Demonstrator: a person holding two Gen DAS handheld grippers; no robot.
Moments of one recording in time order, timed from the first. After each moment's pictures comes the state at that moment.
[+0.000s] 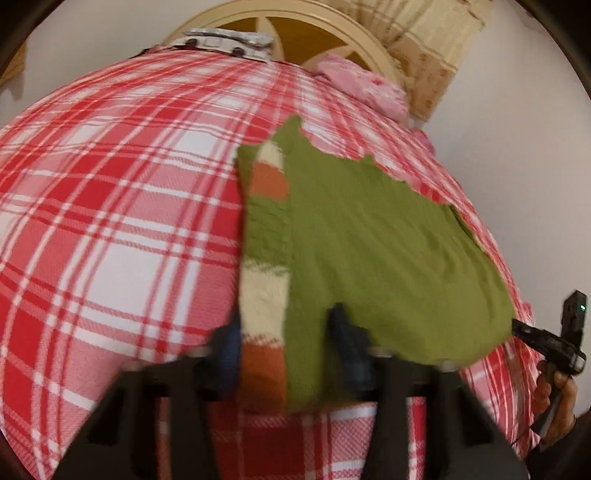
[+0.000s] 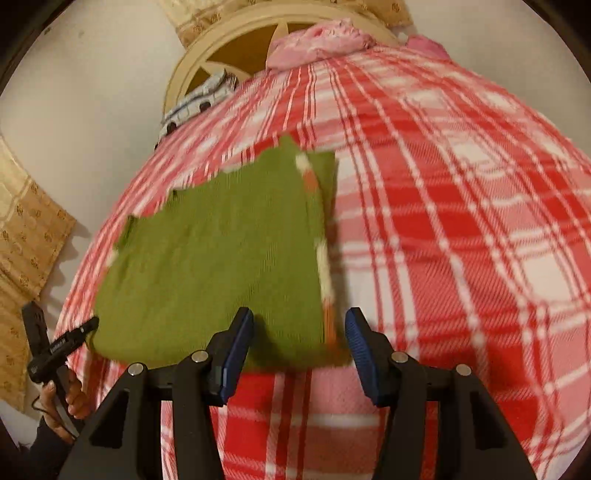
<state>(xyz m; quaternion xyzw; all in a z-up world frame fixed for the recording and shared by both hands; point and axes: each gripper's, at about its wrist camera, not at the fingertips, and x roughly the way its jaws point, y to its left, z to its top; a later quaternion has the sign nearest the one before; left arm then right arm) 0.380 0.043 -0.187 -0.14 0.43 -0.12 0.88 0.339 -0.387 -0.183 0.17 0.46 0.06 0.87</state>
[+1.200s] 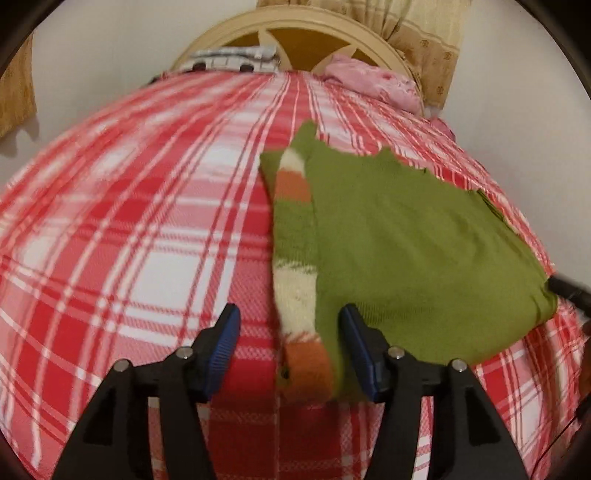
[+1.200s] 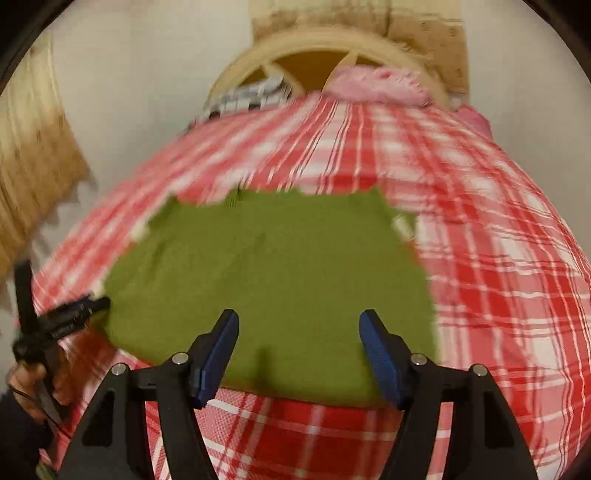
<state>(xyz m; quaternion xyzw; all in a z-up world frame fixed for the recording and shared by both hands) 0.366 0.046 -0.187 -0.07 0.42 -0.06 0.90 0.351 -0.275 -0.145 0.02 0.43 0.08 0.90</state>
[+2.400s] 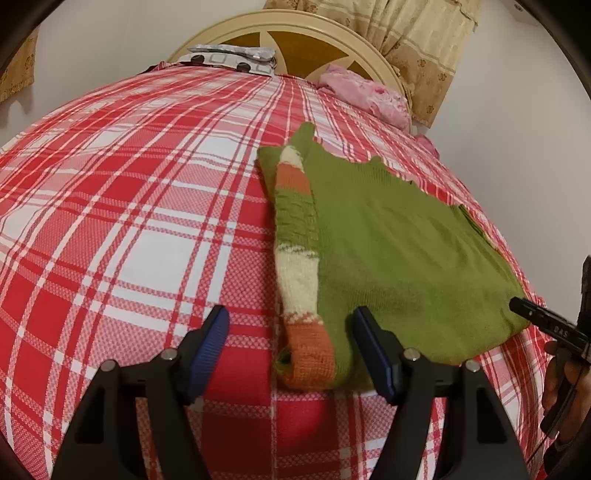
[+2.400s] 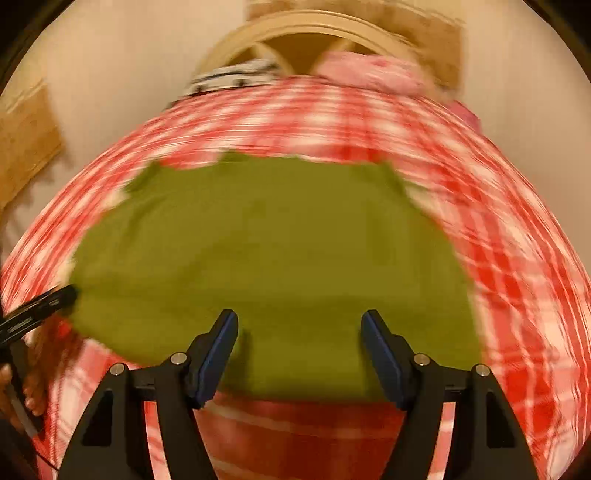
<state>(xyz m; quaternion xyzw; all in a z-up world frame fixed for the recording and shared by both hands) 0.356 0.056 -0.193 -0.12 0.40 -0.10 0.90 0.354 -0.285 -0.167 0.03 0.43 0.00 0.90</state>
